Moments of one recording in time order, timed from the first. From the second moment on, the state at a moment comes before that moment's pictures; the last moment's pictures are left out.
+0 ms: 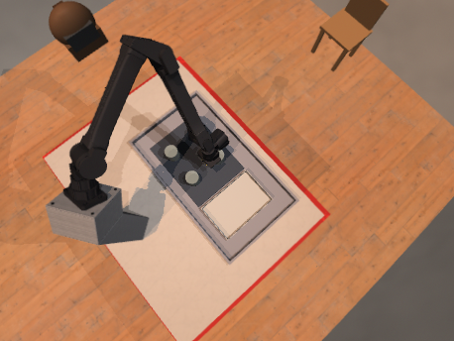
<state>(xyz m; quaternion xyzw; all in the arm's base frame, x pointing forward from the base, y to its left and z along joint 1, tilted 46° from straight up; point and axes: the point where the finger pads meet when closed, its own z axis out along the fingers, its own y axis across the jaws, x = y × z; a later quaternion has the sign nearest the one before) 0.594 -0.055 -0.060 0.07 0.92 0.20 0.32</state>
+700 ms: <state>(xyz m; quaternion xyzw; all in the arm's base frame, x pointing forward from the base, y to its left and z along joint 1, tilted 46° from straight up) 0.596 -0.055 -0.059 0.07 0.92 0.20 0.32</state>
